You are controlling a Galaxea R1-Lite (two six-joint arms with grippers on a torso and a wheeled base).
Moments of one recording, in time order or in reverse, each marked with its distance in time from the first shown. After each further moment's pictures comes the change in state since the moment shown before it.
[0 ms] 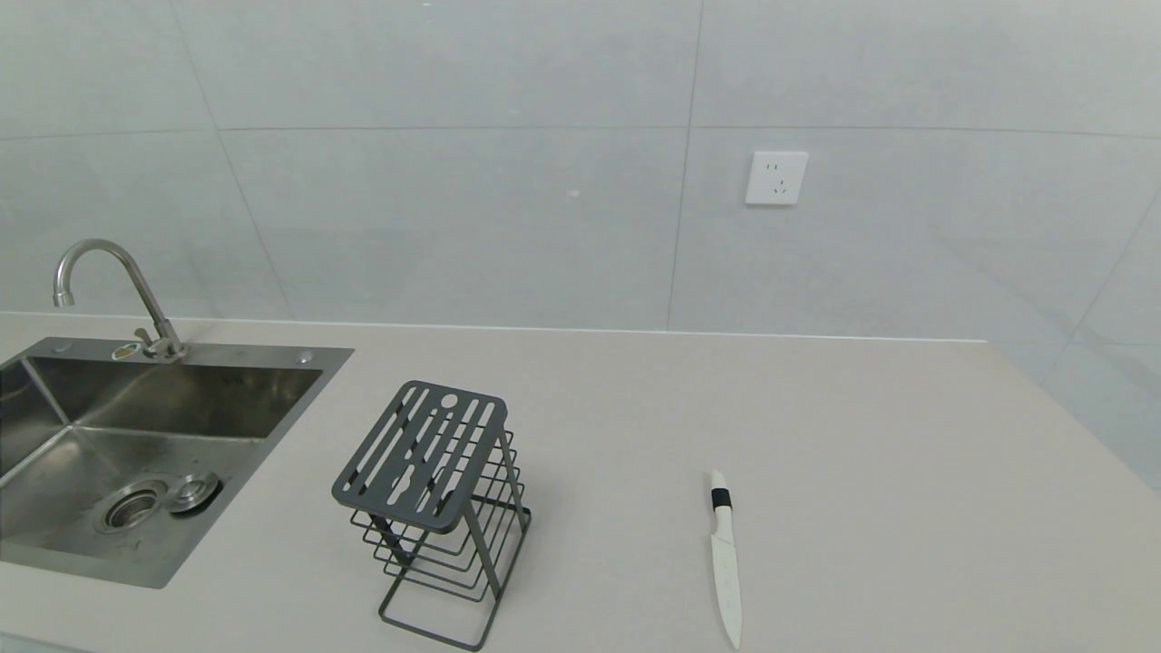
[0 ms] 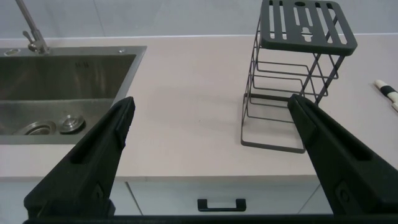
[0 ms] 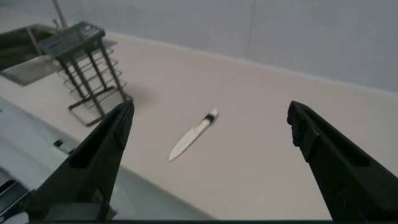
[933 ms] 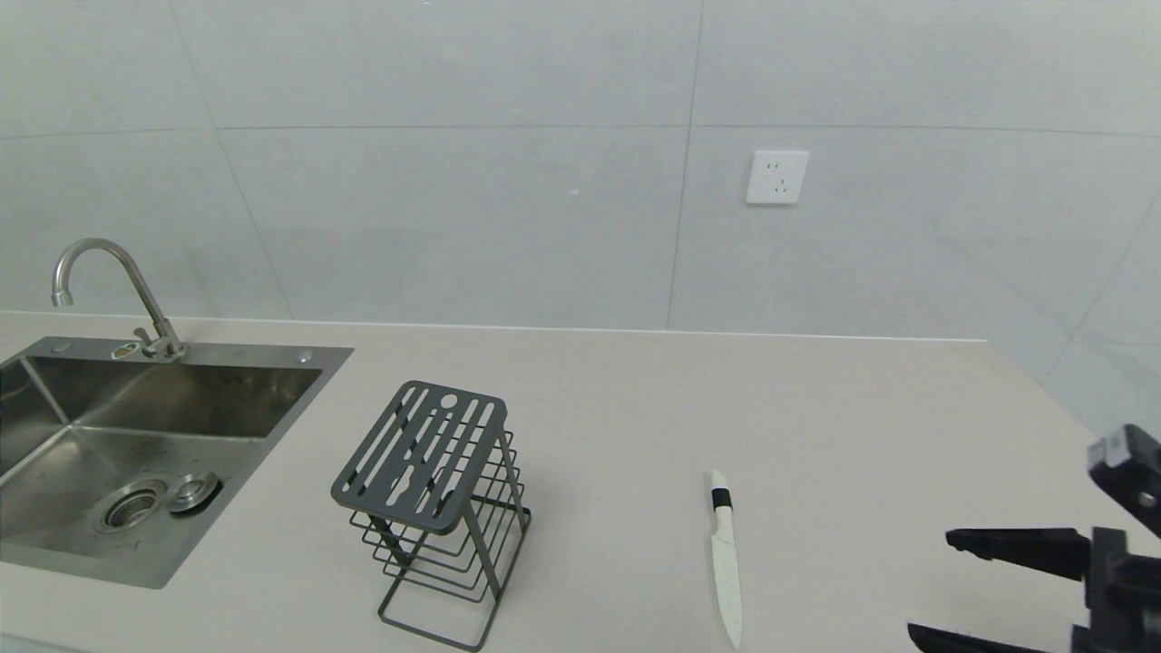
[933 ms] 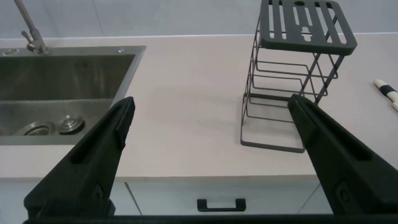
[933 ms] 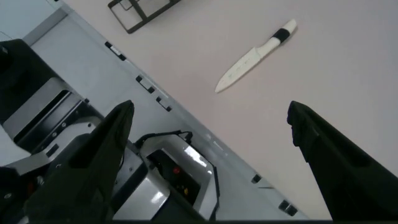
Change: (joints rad) left arm -0.001 0.000 0.000 0.000 -0.003 0.001; right arm 0.371 0.680 -0.136 -0.164 -0.135 -0.047
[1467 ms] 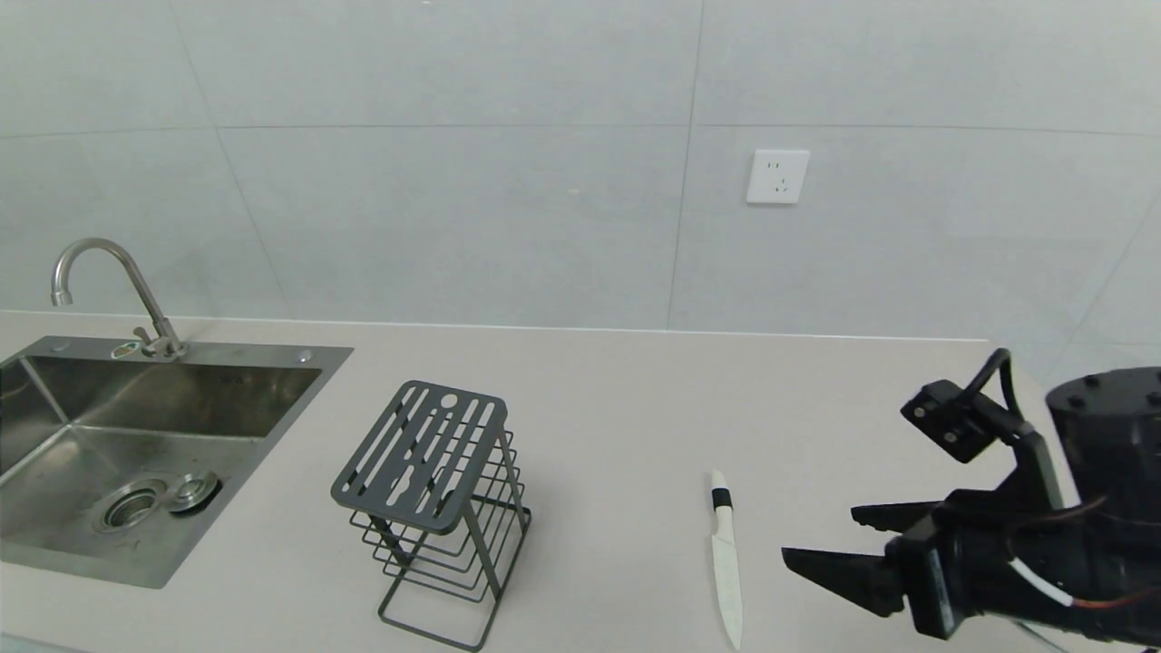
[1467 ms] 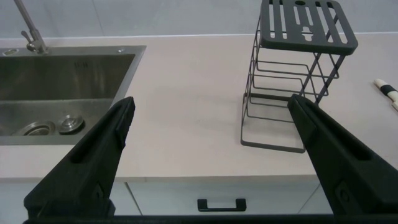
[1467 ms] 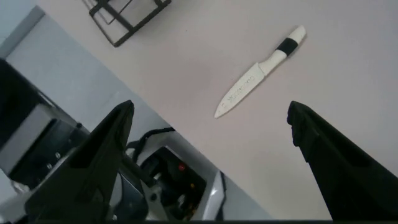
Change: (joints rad) left arm 0.000 0.000 0.000 0.000 0.000 0.000; right arm 0.208 0.307 -0.133 -0.084 -0.249 0.311
